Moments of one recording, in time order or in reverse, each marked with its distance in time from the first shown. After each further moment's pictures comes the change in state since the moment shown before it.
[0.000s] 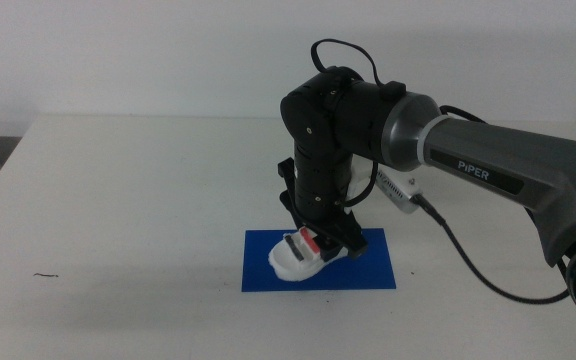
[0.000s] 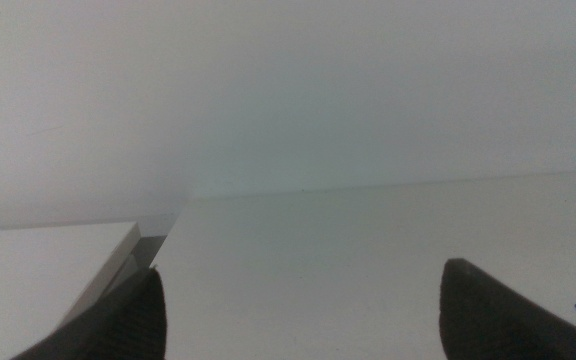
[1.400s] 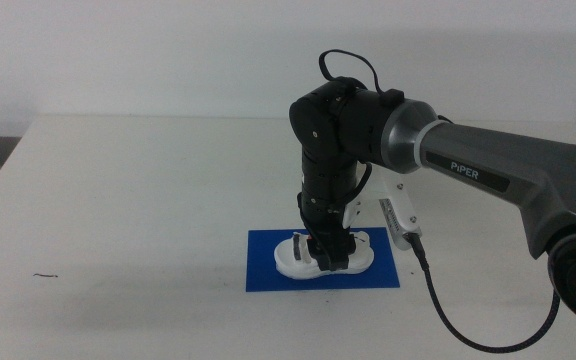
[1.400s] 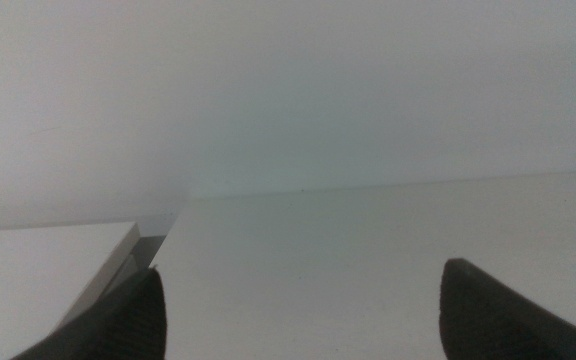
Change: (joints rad) left arm 0.000 0.000 0.000 0.000 0.000 0.000; right arm -0.033 0.048 -0.004 0.042 0.008 0.399
